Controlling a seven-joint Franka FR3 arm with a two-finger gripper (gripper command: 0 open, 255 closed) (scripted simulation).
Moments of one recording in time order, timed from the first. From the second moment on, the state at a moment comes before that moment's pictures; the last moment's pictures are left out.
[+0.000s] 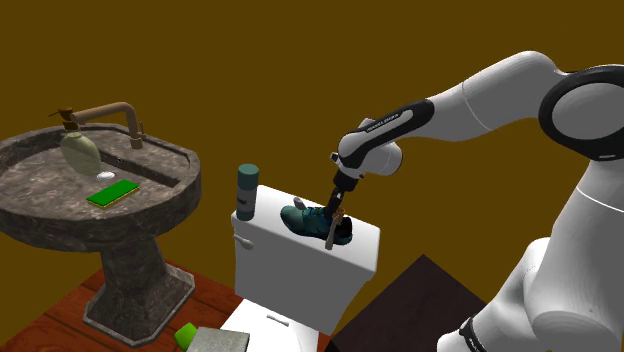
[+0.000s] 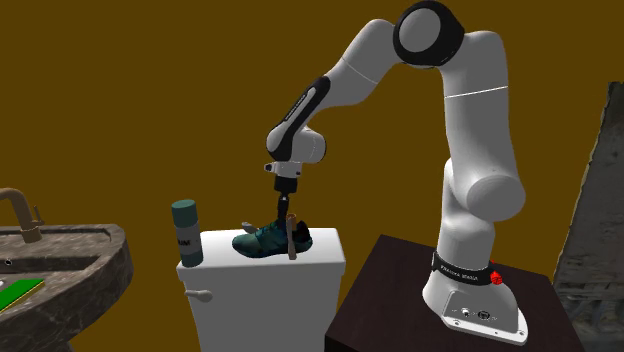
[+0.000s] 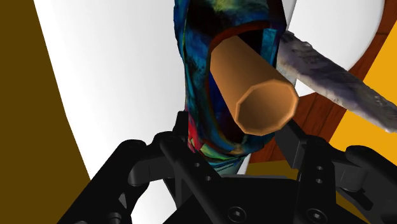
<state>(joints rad) 0.21 0.20 -0.23 -2.31 0.49 2.47 -0.99</state>
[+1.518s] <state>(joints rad) 0.22 0.05 -0.25 -2.28 0.37 2.32 -0.88</state>
